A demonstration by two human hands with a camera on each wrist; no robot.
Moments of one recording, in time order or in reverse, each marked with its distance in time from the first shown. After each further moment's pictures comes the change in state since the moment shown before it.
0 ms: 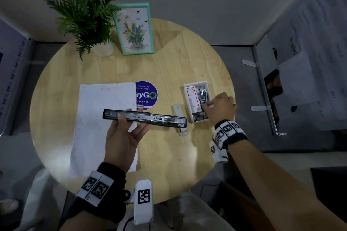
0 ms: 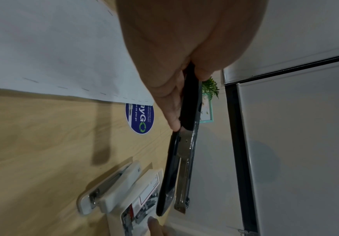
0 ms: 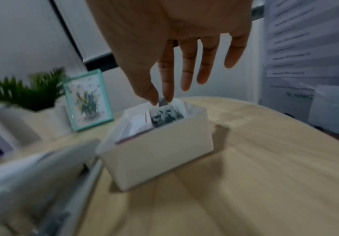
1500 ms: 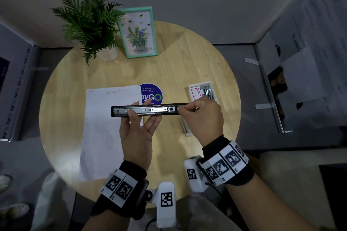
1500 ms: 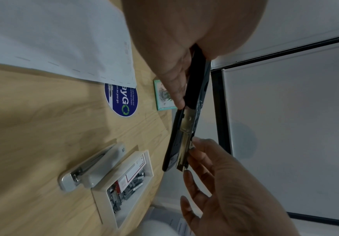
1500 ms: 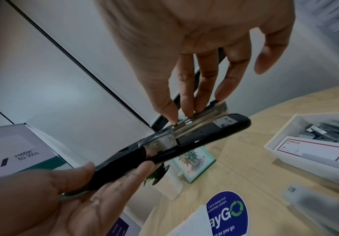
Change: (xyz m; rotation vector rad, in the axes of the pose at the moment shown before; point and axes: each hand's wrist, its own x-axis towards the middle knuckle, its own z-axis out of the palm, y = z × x) left_hand -0.008 0.005 0.031 -0.082 0.007 0.153; right_hand -0.093 -0.109 -0.077 0.604 0.011 -0.015
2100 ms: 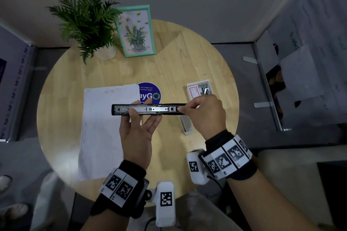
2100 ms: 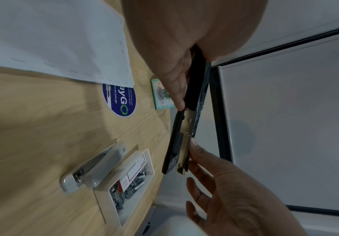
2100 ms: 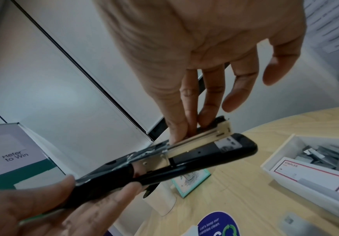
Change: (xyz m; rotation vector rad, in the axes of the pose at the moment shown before) left_hand -0.003 -0.003 0.002 0.060 -0.027 0.010; right_hand 0.008 -0.001 -0.016 -0.095 -0.139 0.078
